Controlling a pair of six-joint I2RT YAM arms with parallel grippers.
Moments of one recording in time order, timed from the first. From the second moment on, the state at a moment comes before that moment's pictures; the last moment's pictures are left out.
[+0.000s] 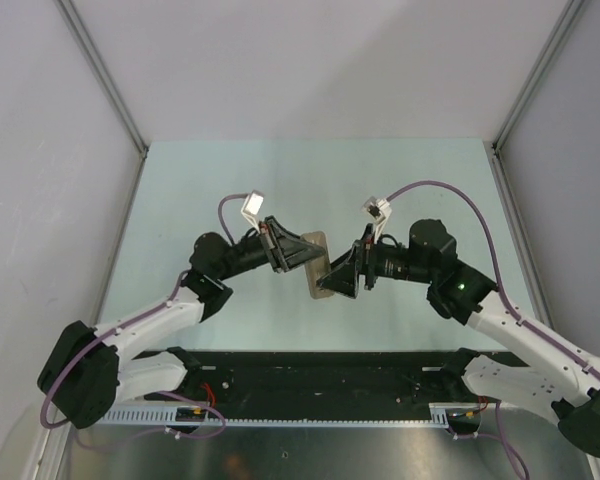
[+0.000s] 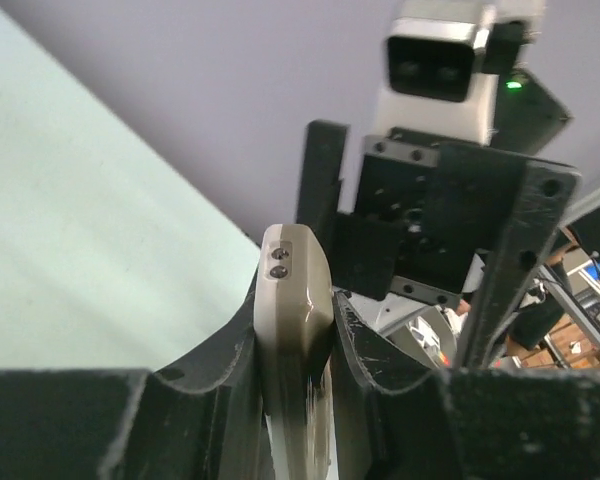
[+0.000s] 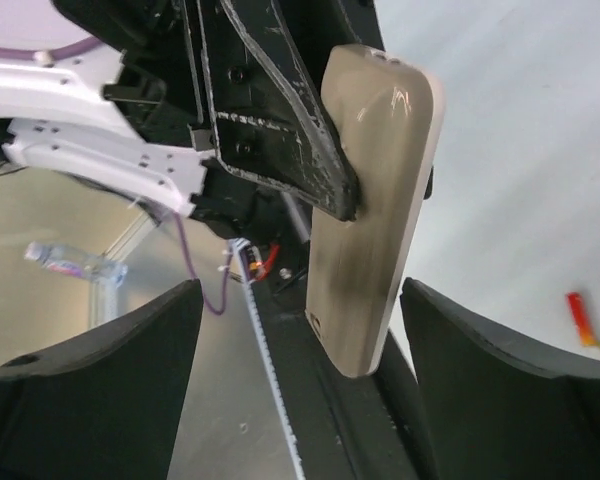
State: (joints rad) left arm -0.64 1.12 0.54 0.86 0.61 -0.96; right arm 0.76 0.93 0.82 -0.04 -0.56 0.57
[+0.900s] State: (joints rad) left arm -0.53 1.25 0.76 0.19 0.70 -0.96; right arm 1.38 1.05 0.97 -0.44 0.57 -0.01
